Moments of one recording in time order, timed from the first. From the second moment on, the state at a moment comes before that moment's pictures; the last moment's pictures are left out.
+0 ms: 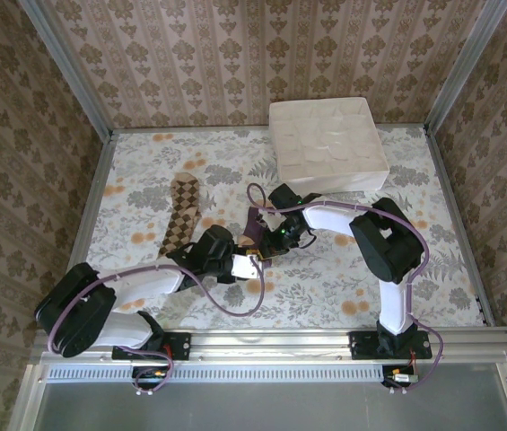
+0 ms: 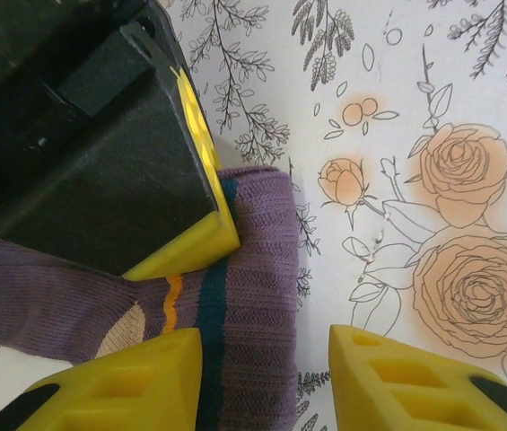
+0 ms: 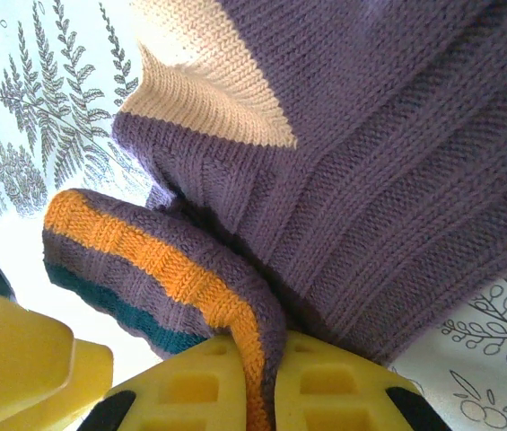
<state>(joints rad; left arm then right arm) -0.84 1.32 0.50 0.01 0.21 0.92 0.61 1.96 1.22 -0.58 -0.58 0.24</state>
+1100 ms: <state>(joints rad) -0.89 1.56 0.67 -0.03 0.07 1.08 0.54 1.90 1.12 -0.53 -0.67 0.22</state>
